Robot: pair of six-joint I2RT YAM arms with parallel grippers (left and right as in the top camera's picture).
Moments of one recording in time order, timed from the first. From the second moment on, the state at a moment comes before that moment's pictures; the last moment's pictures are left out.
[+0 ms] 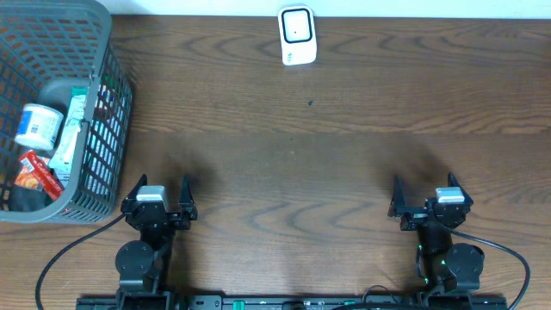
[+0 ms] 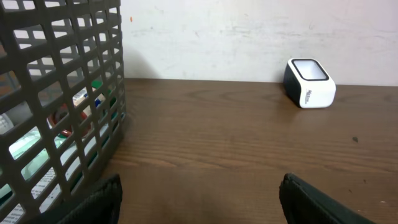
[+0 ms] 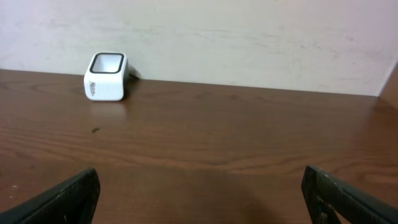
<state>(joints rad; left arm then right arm) -0.02 0.01 0.02 -0.11 0.00 -0.04 0.00 0.01 0.01 -0.07 -0.03 -0.04</state>
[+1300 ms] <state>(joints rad) -0.02 0.01 0.02 -0.11 0.00 -0.04 0.08 0.02 0.01 -0.07 -0.03 -0.04</state>
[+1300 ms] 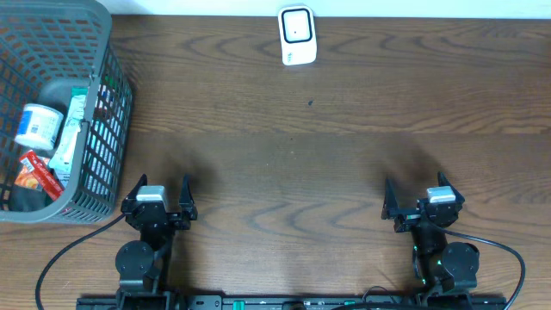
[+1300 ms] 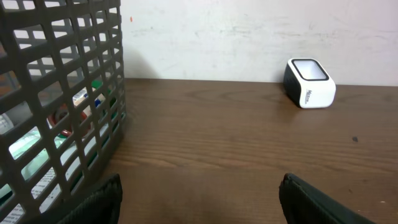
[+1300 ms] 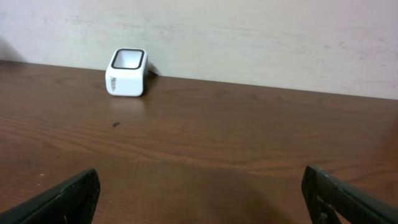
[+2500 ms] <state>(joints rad) -0.02 0.01 0.11 -0.28 0.03 -0.14 0.08 0.02 0.01 -0.07 -0.03 -0.04</state>
